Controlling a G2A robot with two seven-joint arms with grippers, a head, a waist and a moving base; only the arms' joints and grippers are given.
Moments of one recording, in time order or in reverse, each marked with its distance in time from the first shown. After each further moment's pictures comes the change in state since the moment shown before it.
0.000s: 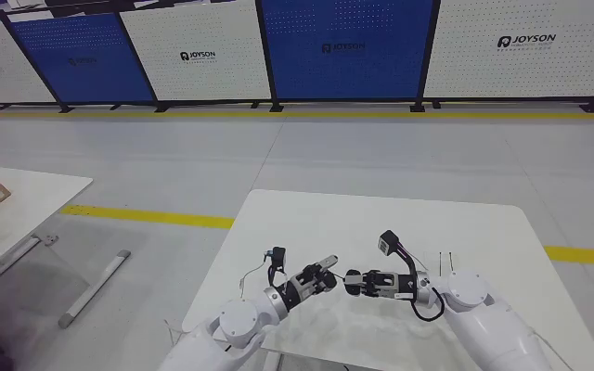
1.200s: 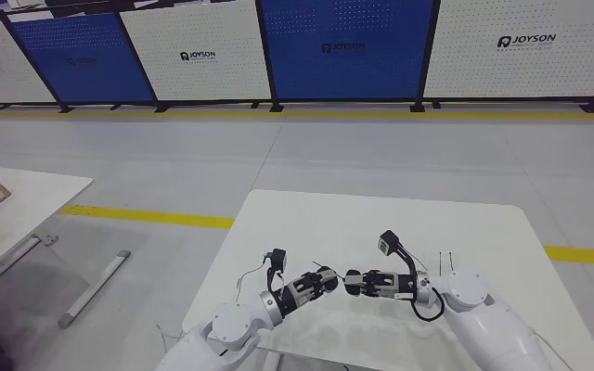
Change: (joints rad) left arm 0.051 0.004 -0.049 -0.028 0.052 -0.057 -0.101; right arm 0.000 0.000 0.000 0.000 0.000 0.000 0.000
